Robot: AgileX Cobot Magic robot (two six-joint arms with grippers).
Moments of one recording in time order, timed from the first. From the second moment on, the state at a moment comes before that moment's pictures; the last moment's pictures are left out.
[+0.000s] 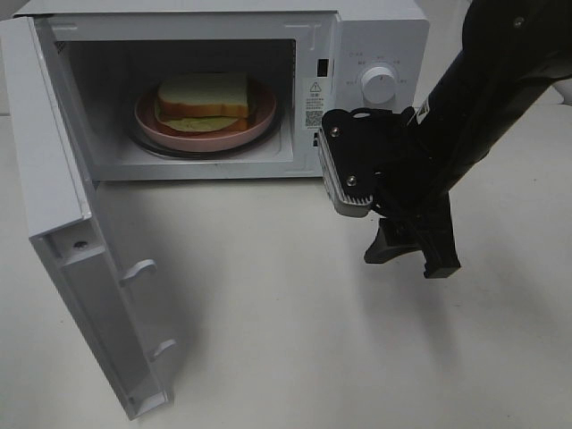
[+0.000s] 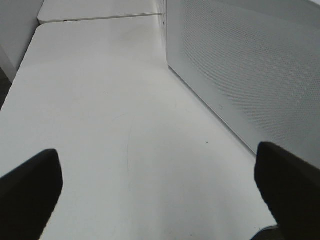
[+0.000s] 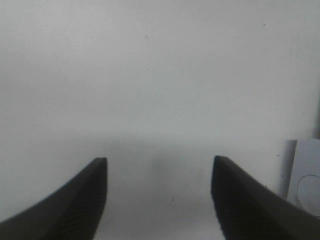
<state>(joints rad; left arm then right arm) -0.08 0.00 -0.50 0.01 1.05 0.02 0.51 1.66 -1.02 0.17 0.65 -1.34</state>
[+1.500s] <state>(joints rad) -0.08 0.00 -0.50 0.01 1.05 0.02 0.60 1.91 -1.40 -0.04 0.57 -1.25</state>
